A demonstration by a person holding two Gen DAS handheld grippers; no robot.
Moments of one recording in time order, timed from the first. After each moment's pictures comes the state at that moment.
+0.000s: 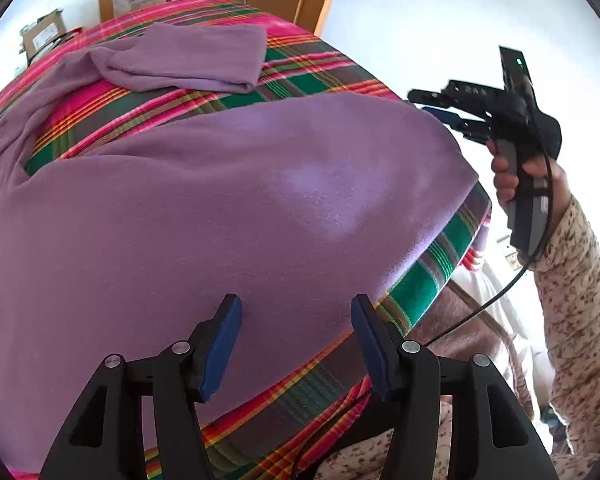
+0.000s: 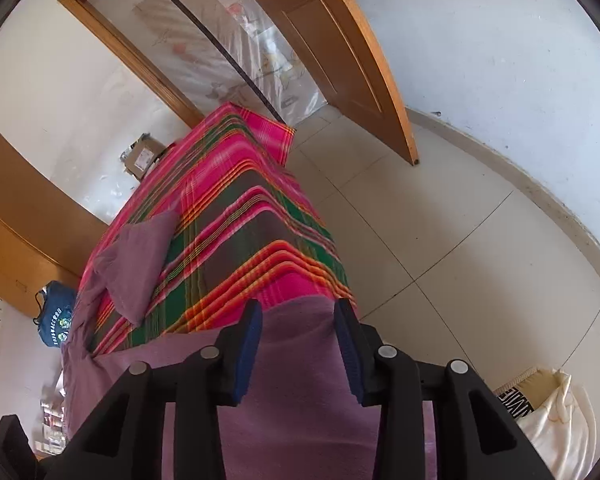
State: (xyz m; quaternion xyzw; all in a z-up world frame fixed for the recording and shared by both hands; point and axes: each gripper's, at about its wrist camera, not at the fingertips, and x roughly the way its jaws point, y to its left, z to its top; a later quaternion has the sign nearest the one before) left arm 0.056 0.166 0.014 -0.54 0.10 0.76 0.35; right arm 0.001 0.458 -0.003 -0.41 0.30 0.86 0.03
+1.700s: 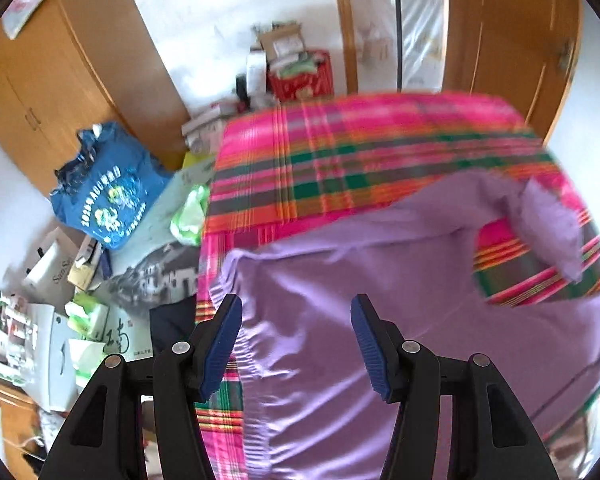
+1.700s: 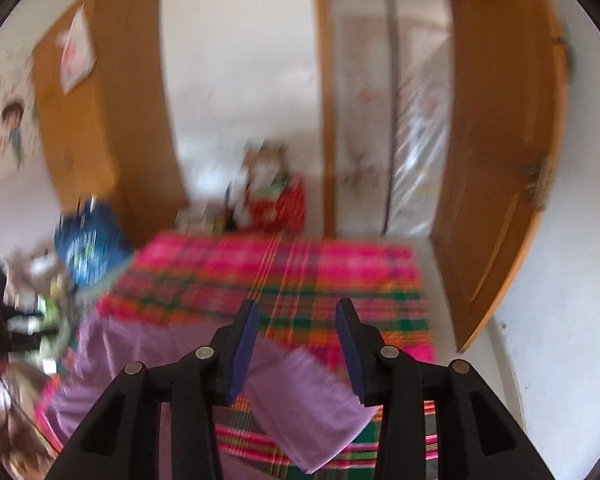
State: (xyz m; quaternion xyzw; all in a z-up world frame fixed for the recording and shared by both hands) left arm -0.142 -0.125 0.137 -0.50 0.10 0.86 0.01; right arm -0.152 0.218 0.247 -0.32 -0.02 0.94 -0.11
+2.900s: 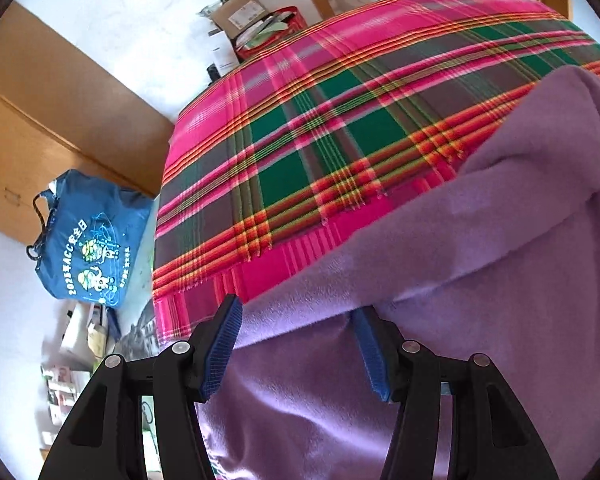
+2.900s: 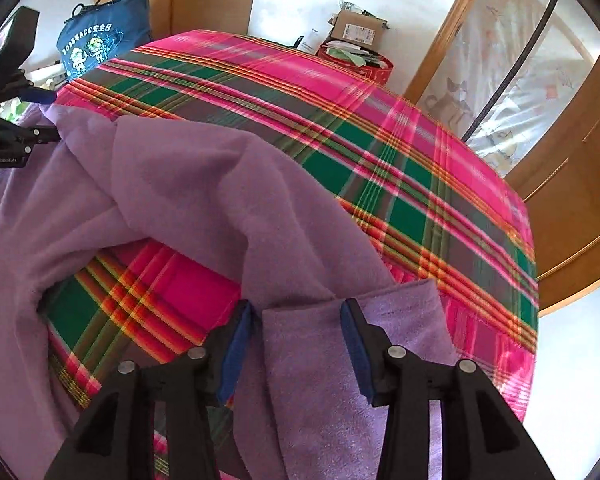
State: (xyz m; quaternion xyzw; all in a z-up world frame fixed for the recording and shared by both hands) left arm -0.251 -0.076 0.017 -0.50 0.26 0.82 -0.01; right arm -0.241 0.111 0.018 -0.46 -0.24 0.84 -0.17
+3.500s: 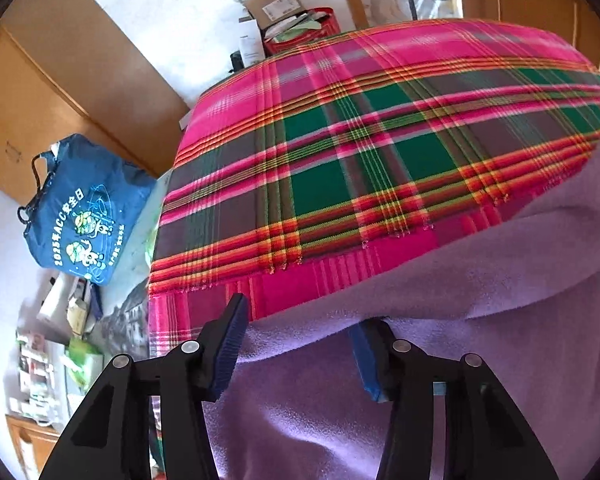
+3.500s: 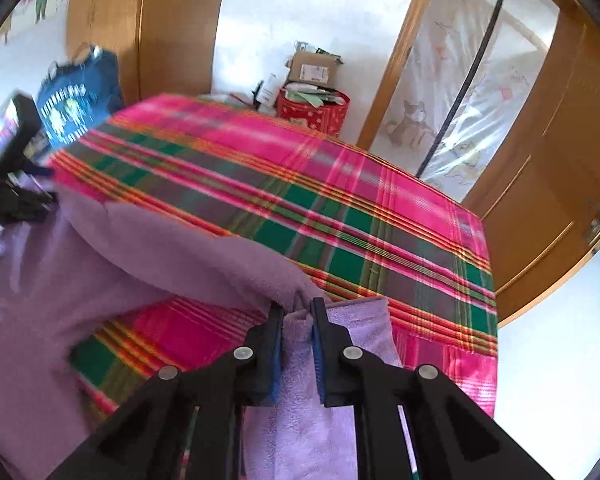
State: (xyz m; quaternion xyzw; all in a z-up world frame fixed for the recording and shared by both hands) left arm -0.260 -0.092 0.022 -0.50 0.19 0.84 -0.03; right arm -0.233 0.135 0.085 -0.41 -0.18 0.89 -0.14
